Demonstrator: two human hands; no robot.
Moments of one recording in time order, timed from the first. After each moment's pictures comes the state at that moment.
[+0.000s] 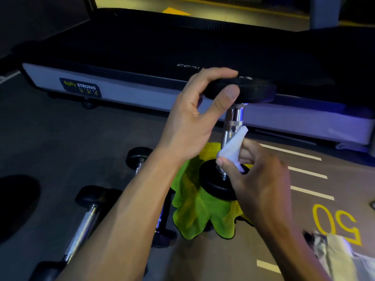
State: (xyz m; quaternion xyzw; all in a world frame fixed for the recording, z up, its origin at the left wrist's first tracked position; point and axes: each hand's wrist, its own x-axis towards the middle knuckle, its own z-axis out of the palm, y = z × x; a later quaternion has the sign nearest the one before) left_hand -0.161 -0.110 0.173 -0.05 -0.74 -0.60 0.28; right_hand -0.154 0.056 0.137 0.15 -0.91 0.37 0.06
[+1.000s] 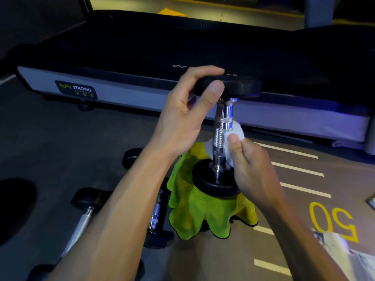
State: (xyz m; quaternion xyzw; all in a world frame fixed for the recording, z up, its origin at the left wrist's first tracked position) left_hand -0.170 -0.113 0.171 -0.06 -0.73 -0.63 0.28; right_hand -0.191 0.061 0.118 0.22 -0.85 0.48 -0.02
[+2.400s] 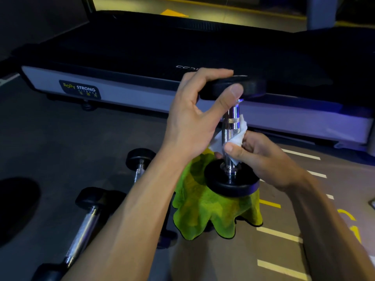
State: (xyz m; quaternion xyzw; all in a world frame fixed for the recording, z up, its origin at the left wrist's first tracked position) left_hand -0.163 -0.104 0.177 0.01 -0.75 -0.58 0.32; right_hand -0.223 0.070 0.135 0.31 -0.71 0.57 -0.28
